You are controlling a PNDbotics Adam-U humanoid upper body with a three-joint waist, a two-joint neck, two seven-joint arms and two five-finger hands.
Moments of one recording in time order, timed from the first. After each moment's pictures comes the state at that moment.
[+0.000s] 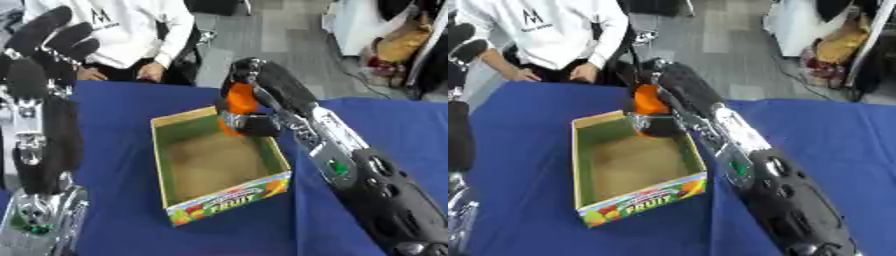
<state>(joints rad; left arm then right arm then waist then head) -0.42 0.19 -0.08 -1.98 0.02 -0.40 0.19 -0.96 -0.24 0.38 -1.27 0.85 -0.24 -0.02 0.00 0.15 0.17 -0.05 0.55</state>
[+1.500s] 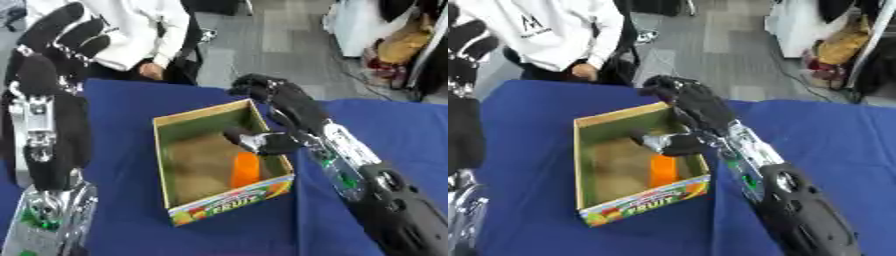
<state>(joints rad) -0.41 0.20 -0.07 -1.98 0.02 -0.39 0.20 -0.80 -0.36 0.35 -1.38 0.86 -0.32 -0.13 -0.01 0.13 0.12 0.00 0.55</state>
